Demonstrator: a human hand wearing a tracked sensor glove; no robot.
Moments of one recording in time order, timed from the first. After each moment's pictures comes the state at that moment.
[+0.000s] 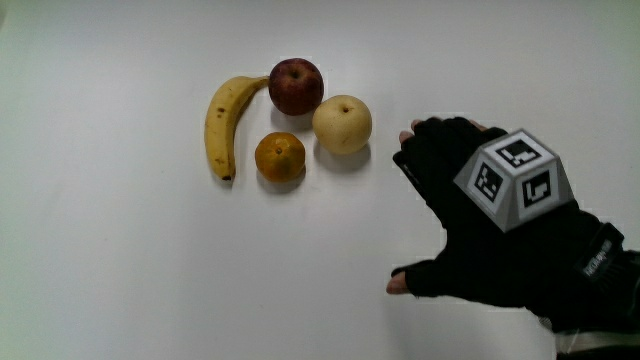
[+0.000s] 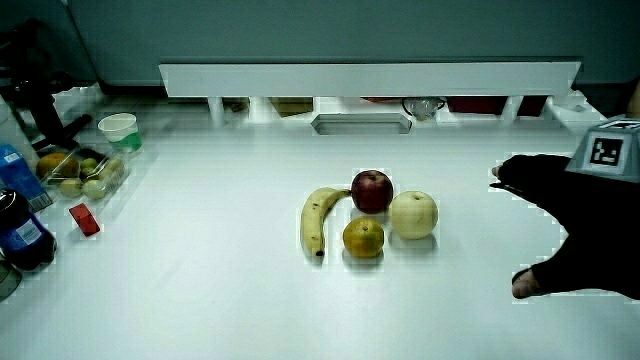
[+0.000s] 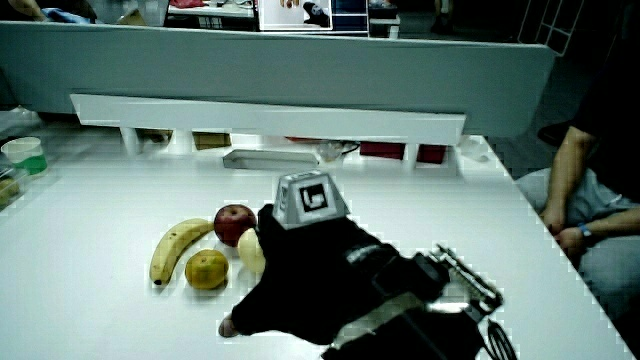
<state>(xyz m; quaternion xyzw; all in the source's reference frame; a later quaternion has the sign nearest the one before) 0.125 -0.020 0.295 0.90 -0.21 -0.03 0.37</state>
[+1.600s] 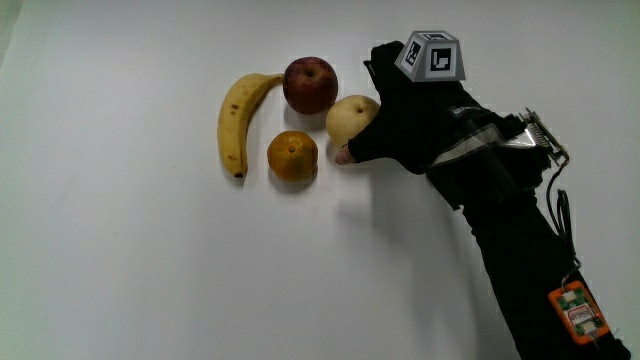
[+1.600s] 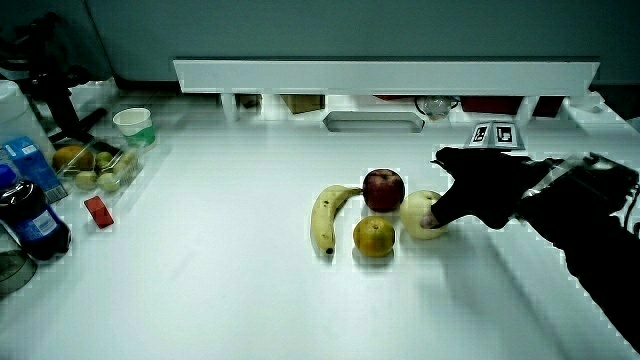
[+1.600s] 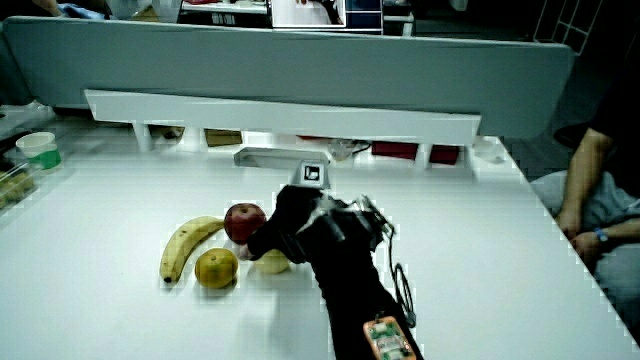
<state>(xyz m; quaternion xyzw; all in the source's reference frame) 0.104 -0.143 0.438 0.88 -0.10 0.08 0.46</state>
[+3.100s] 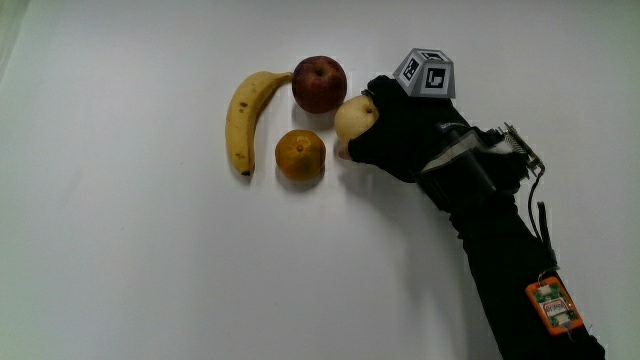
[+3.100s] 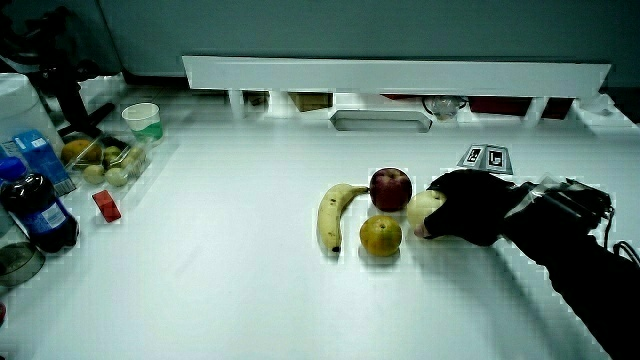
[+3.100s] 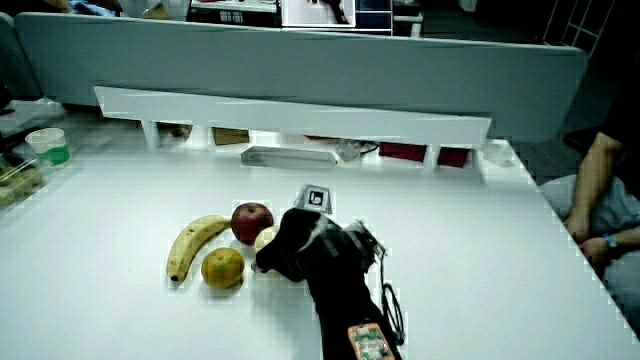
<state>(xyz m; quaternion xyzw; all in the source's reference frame) 0.111 -0.136 0.482 0.89 -0.07 0.12 0.44</state>
